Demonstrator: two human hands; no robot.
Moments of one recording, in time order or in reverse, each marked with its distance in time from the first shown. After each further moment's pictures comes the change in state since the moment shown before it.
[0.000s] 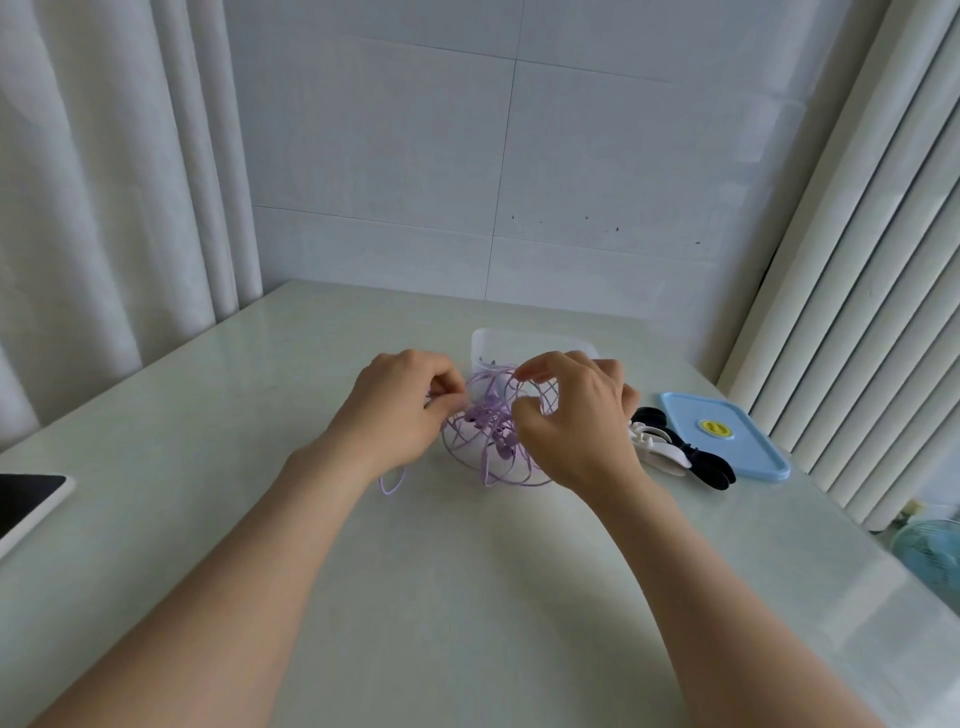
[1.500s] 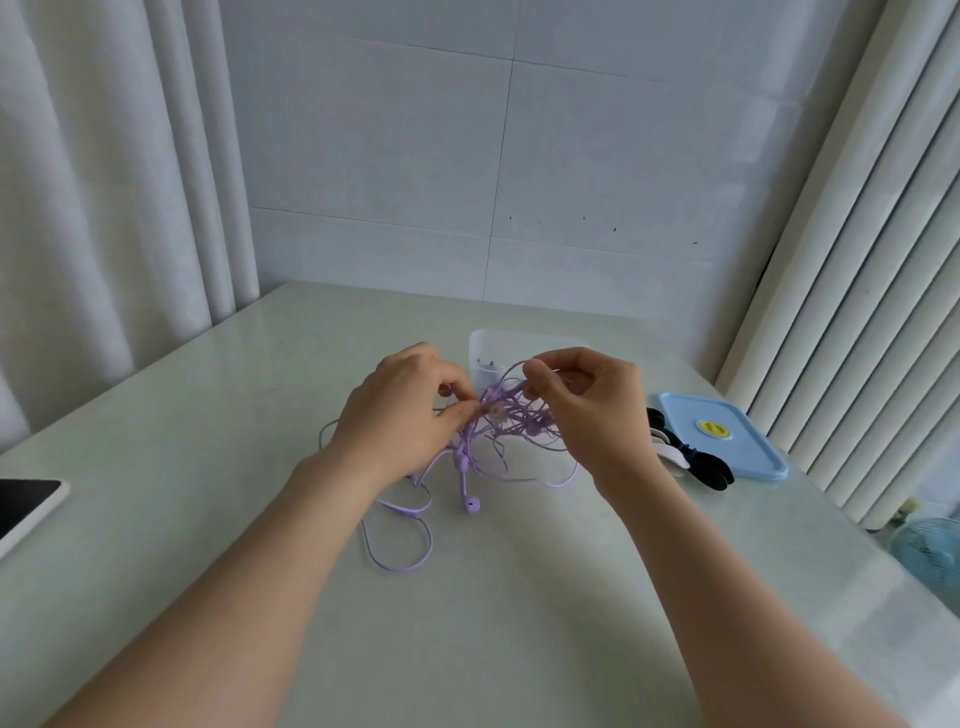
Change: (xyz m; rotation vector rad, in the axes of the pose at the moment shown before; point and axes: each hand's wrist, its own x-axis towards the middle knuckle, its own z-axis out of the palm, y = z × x) left_hand -0.004 0.004 0.006 0.017 0.052 0.034; right_hand 0.010 0.011 -0.008 0.625 0.029 0.195
